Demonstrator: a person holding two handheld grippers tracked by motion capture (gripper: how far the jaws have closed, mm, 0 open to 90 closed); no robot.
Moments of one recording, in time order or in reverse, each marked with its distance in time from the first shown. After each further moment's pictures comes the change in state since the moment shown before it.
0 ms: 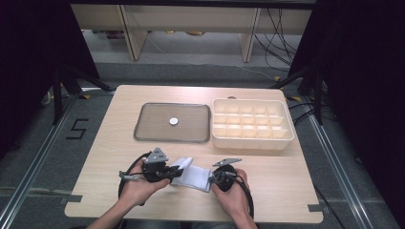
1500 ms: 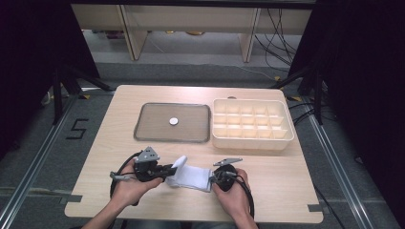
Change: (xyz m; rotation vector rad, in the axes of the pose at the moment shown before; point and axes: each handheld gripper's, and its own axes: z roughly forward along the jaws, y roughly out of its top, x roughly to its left) left arm 0.010 -0.004 -0.017 -0.023 0.004 -0.023; right arm 0.000 0.000 -0.001 -0.004 0.021 0.023
